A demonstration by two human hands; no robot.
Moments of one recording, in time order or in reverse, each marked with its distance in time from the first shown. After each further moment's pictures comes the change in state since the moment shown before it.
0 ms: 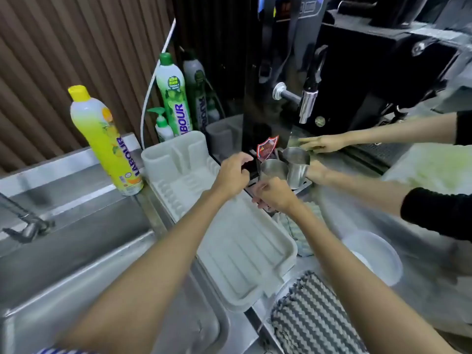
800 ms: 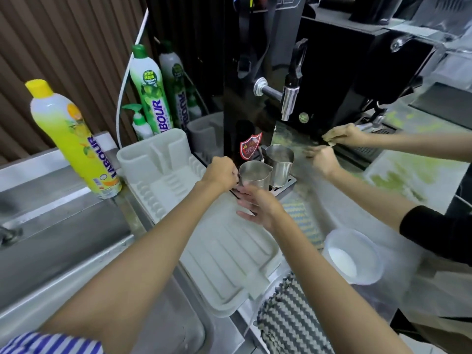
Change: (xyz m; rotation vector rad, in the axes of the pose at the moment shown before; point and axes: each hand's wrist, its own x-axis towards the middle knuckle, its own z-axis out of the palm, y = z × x) left_hand 0.027 0.001 0.017 0.320 -0.188 -0.109; right_hand -0.009 0.012 0.014 0.994 0.023 0.380
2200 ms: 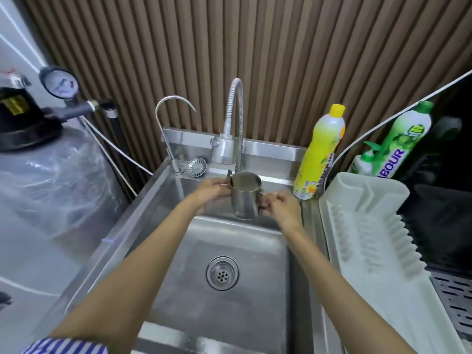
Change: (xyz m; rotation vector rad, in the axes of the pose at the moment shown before) left_hand -0.284 -0.277 -0.152 -0.977 0.601 -0.679; right_hand -0.076 0.094 0.302 -0.605 -0.495 -0.475
